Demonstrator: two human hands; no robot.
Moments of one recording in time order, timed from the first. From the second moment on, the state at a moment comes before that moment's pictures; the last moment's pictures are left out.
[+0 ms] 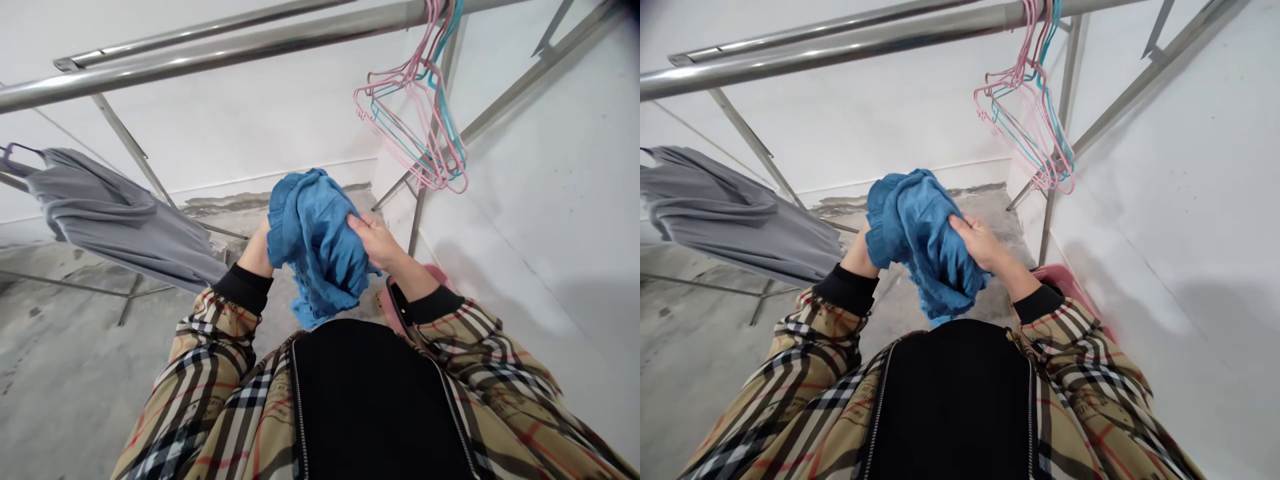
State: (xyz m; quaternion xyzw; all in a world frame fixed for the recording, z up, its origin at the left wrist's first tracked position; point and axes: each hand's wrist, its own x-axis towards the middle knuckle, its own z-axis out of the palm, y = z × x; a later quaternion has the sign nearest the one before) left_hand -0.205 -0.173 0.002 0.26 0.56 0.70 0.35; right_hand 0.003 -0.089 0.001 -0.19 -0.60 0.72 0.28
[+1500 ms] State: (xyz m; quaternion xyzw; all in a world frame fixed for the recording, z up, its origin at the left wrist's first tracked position) left_hand -0.138 -0.216 0.040 0.28 0.64 0.63 0.35; right_hand 0.094 0.030 0.059 -0.39 -0.81 0.09 0.42
